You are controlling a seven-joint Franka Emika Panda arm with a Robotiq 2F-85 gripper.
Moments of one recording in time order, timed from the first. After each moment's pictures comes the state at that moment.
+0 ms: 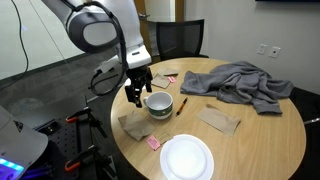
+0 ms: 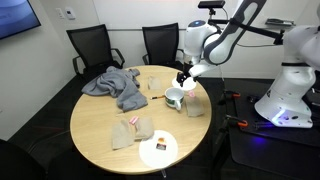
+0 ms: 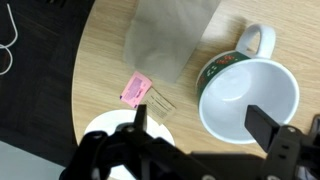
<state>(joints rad) 0.19 0.09 -0.31 -2.65 -0.22 2.79 0.93</state>
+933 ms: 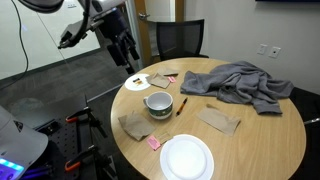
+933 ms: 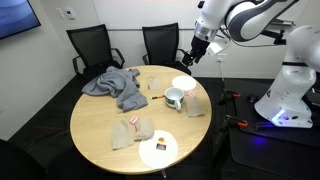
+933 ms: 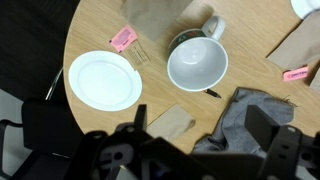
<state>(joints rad) 0.05 -0.38 -0.12 -2.77 -0.35 2.63 0.77</state>
